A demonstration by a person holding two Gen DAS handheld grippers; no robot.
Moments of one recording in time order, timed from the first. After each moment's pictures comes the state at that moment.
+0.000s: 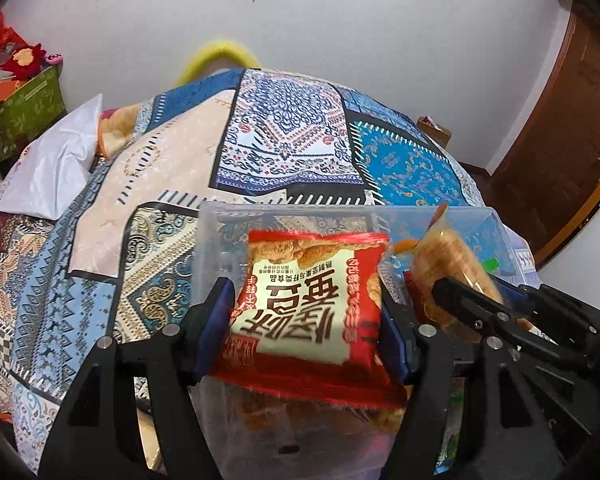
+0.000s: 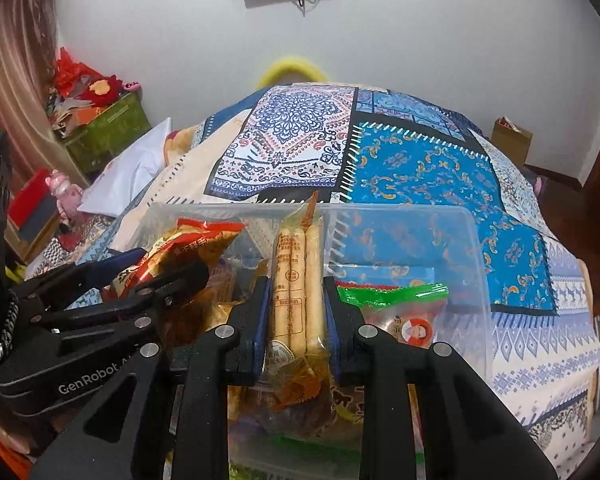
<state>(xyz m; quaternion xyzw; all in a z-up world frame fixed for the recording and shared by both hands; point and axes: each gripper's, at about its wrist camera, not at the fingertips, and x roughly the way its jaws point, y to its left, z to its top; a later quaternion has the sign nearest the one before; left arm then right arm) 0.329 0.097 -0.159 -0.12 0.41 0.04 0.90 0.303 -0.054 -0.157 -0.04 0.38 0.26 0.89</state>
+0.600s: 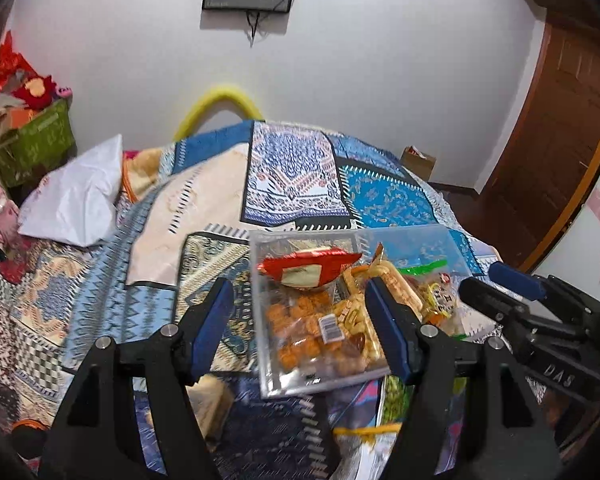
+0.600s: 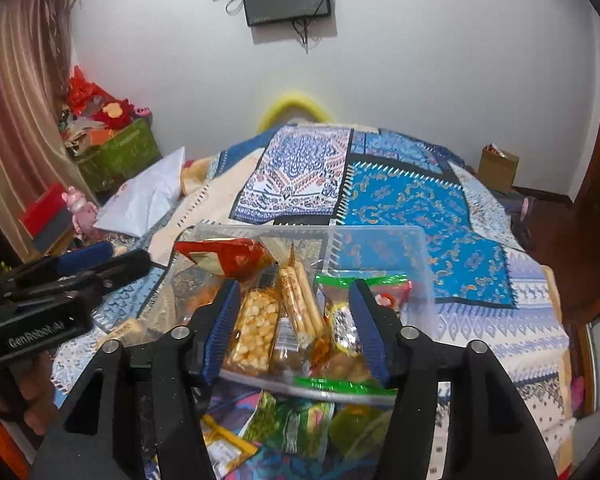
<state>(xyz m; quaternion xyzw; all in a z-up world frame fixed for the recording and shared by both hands) 0.241 0.109 -0.085 -0.10 0.35 0.03 0.93 0.245 -0.085 -0.108 -0.03 0.33 0.26 0.91</state>
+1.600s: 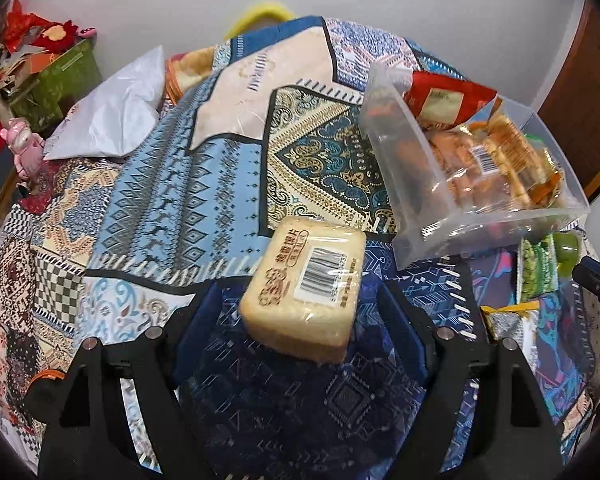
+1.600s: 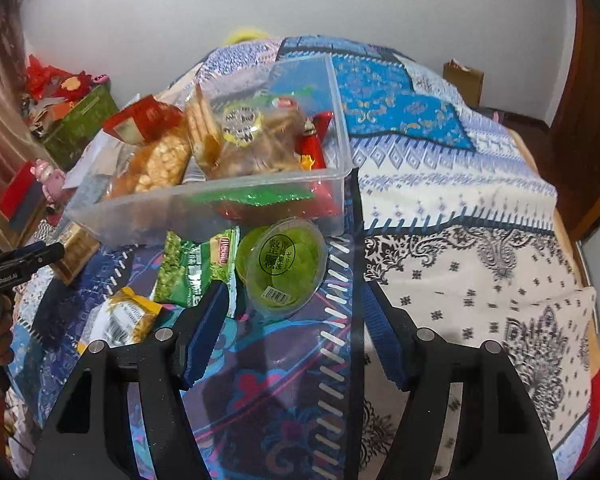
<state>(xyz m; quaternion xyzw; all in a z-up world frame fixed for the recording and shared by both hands) 0.199 0.173 -0.207 -0.09 0.48 0.07 0.87 0.223 -0.148 -0.206 -0.02 0.44 0.20 0.87</state>
